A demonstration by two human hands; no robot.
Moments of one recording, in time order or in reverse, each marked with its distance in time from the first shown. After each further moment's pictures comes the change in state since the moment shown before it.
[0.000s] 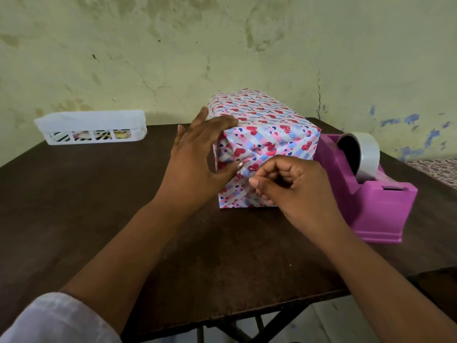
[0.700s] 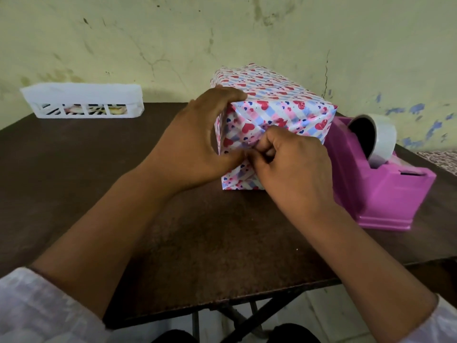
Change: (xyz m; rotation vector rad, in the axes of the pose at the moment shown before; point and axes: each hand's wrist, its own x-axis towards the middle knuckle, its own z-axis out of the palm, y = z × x) left_hand 0.001 -0.006 -0.012 -0.060 -0.141 0.084; right_hand 0.007 -0.017 0.024 -0.632 0.132 -0.106
